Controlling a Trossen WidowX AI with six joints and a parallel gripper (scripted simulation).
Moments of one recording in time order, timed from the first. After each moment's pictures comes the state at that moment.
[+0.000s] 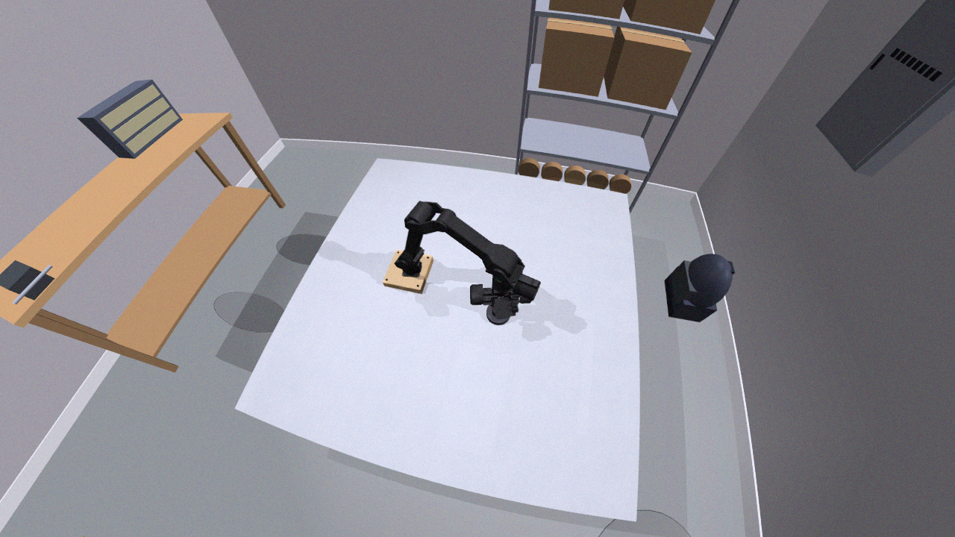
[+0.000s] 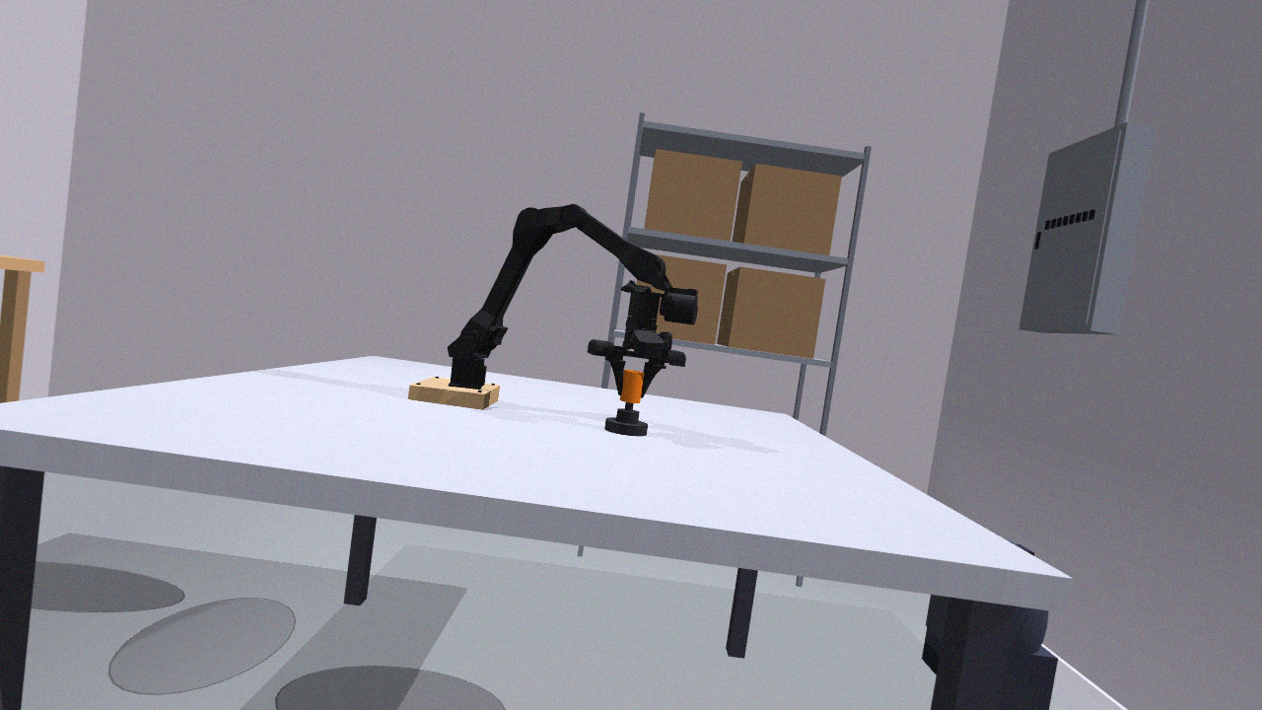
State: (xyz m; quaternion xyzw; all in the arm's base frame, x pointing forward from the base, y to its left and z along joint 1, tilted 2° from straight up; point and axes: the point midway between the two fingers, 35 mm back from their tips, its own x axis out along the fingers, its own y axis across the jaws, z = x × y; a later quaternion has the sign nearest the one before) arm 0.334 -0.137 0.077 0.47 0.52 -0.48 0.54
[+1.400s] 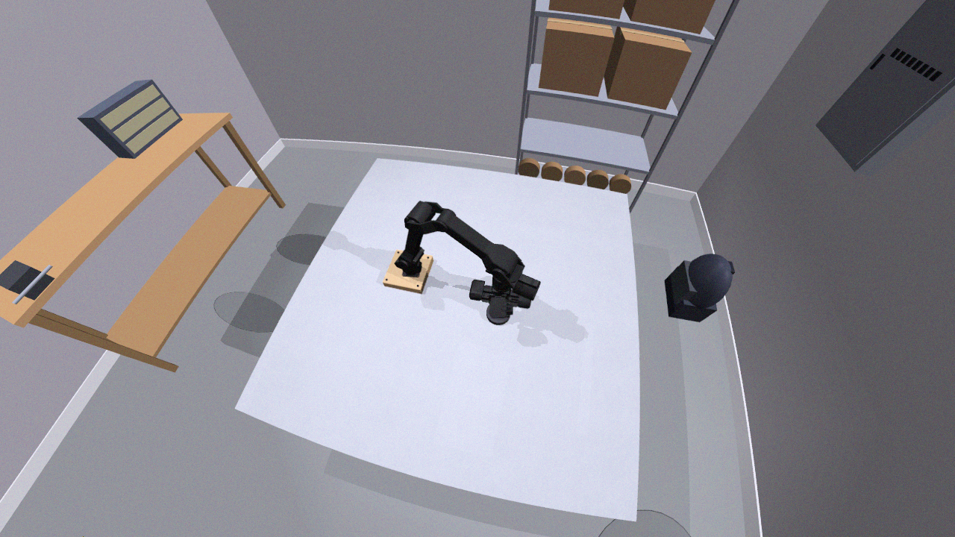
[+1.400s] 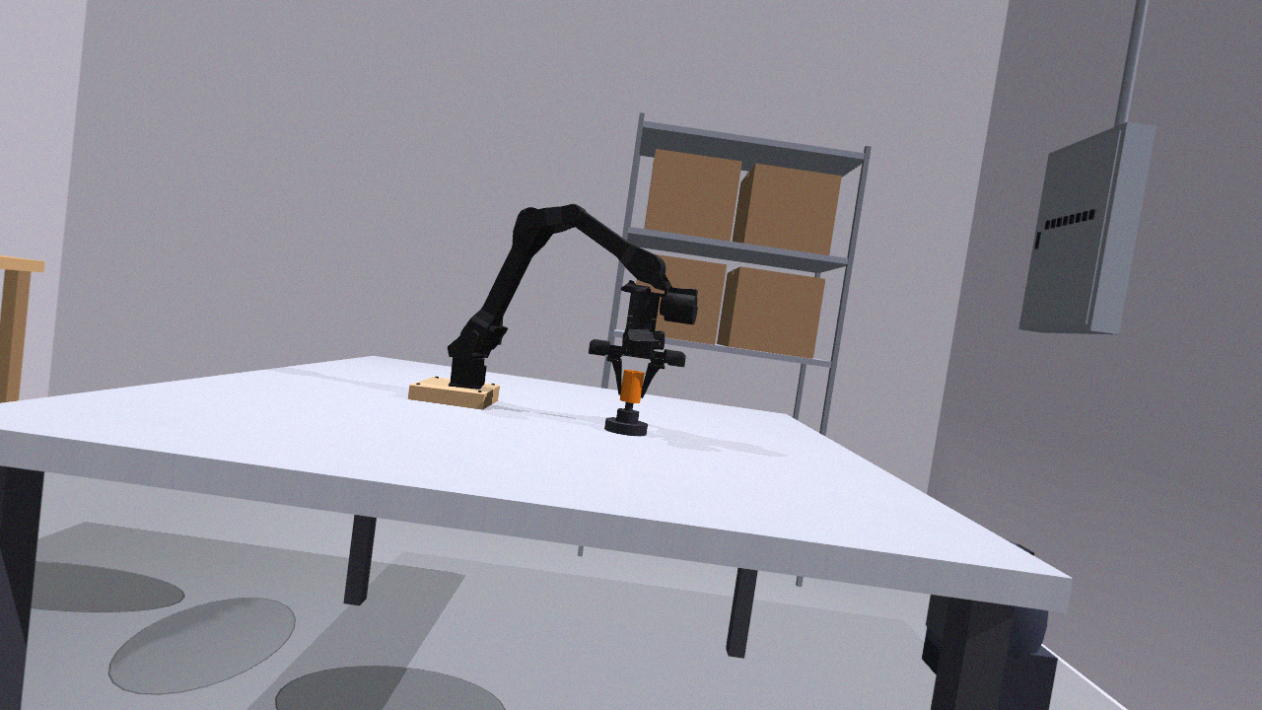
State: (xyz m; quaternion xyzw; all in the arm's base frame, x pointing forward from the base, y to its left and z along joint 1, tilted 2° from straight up) arm 0.334 -0.137 0.077 0.52 0.47 -0.53 0.48
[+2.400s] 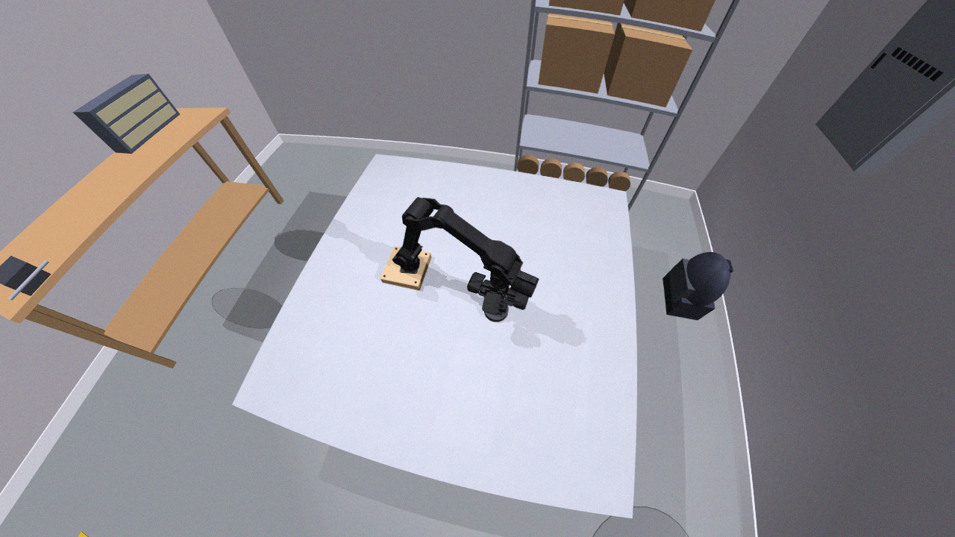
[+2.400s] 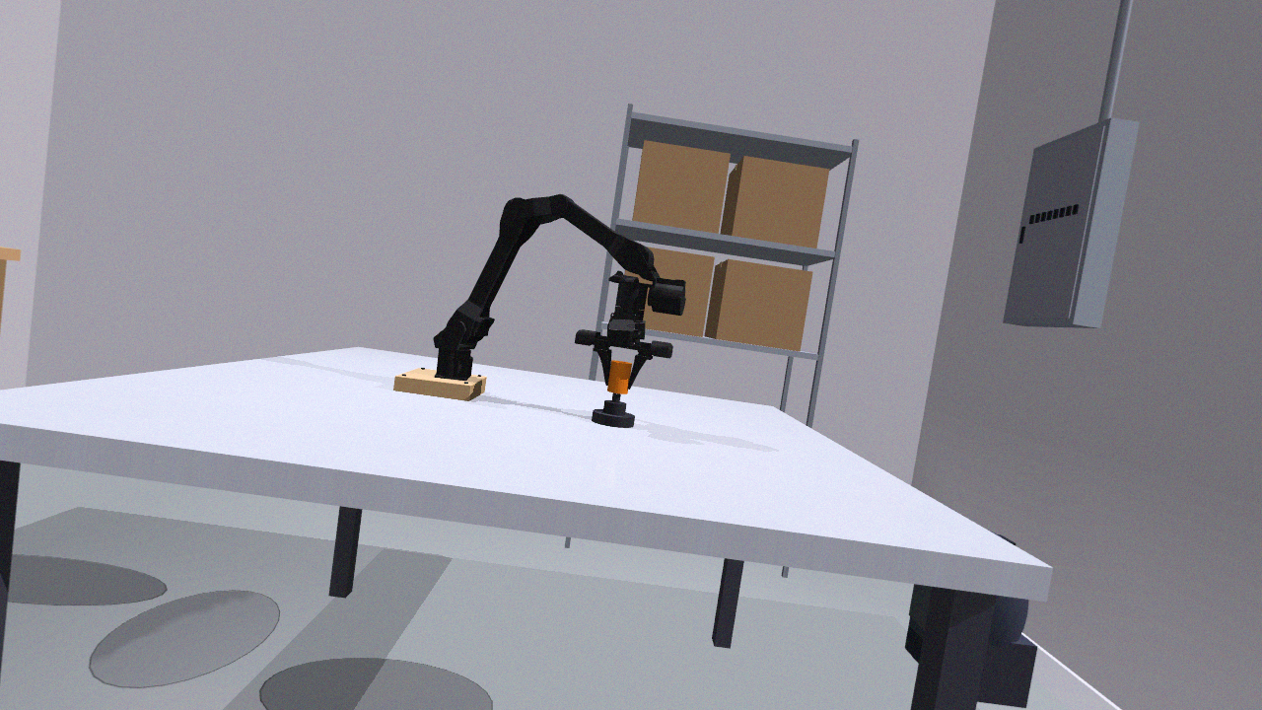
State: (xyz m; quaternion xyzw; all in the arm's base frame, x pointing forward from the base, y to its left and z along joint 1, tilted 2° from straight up) arm 0.334 -0.137 0.079 0.56 0.42 -0.57 0.43
